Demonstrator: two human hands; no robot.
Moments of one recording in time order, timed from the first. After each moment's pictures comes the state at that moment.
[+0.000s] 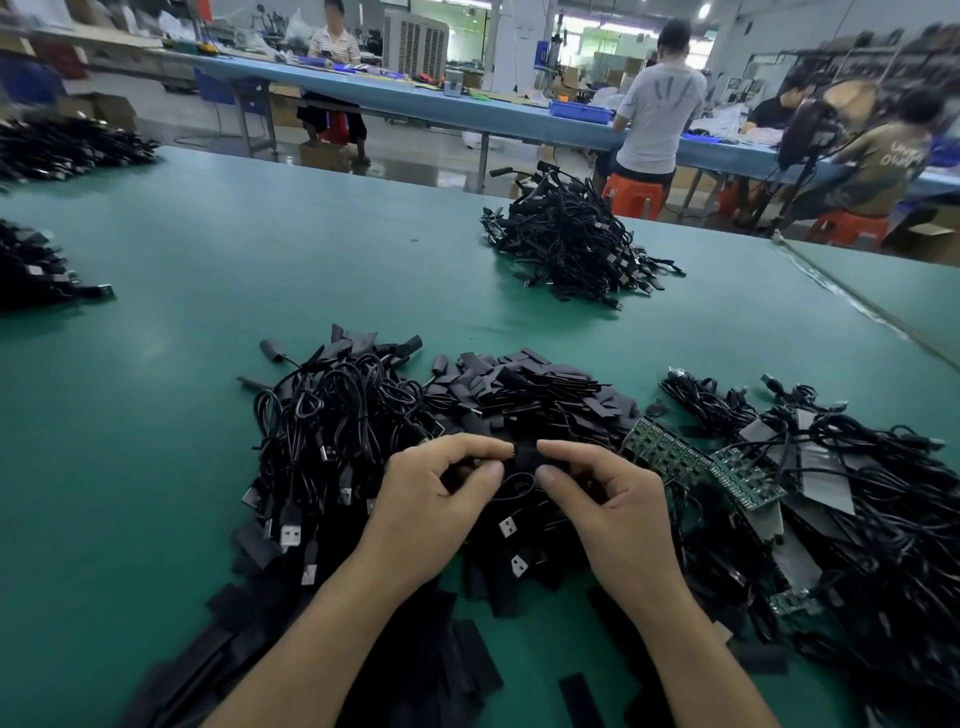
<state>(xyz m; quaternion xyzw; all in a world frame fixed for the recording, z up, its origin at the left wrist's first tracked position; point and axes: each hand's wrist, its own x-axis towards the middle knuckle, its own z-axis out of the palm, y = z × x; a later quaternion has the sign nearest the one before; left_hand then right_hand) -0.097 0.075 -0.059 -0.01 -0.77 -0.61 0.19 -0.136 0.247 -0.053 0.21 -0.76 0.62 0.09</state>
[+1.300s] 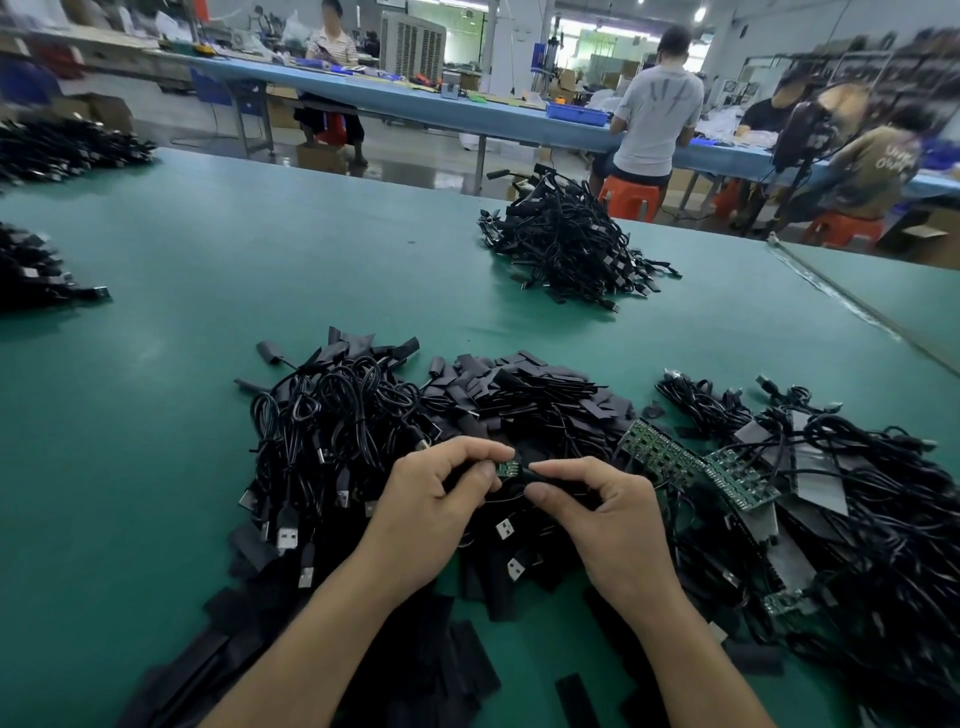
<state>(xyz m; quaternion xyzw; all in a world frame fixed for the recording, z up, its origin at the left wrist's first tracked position) -0.093 0.076 -0.054 0.00 -0.77 -0.63 0.13 -0.138 0.253 -0.058 0.20 -0.78 0.58 0.06</state>
